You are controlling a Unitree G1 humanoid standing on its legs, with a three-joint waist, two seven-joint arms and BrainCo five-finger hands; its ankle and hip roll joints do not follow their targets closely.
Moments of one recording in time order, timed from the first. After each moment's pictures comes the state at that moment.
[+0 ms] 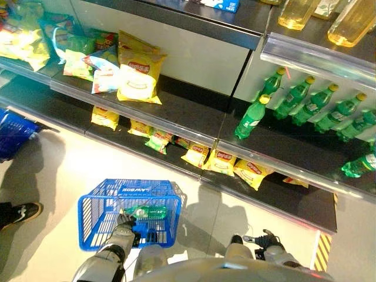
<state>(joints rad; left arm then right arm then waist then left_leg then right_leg) -0.20 0.19 -0.18 1.24 -0.02 0.04 0.31 -0.11 -0.13 0.13 1.19 0.11 0.04 -0.28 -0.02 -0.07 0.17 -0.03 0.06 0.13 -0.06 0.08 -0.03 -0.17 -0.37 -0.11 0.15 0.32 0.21</state>
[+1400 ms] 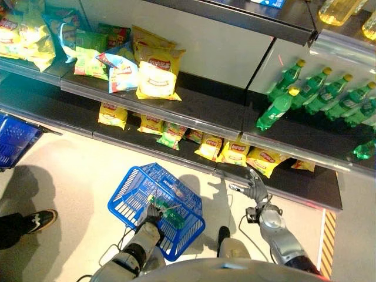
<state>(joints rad) -0.15 0.09 -0.31 1.08 0.18 0.12 0.38 0.05 -0.21 0.25 0.27 0.07 0.00 -0.23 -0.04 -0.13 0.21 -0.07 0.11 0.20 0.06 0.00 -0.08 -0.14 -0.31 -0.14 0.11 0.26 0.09</state>
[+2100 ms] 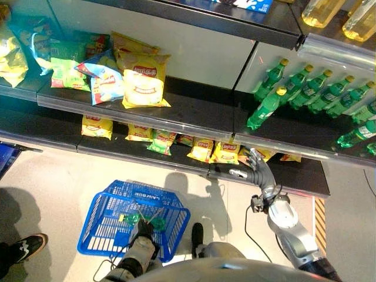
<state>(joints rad) -0.14 0.10 -0.34 0.89 0.17 0.16 0.43 0.11 -0.45 0.23 -0.16 0.15 -0.07 -0.19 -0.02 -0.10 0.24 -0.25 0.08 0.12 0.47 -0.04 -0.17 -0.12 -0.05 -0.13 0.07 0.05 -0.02</state>
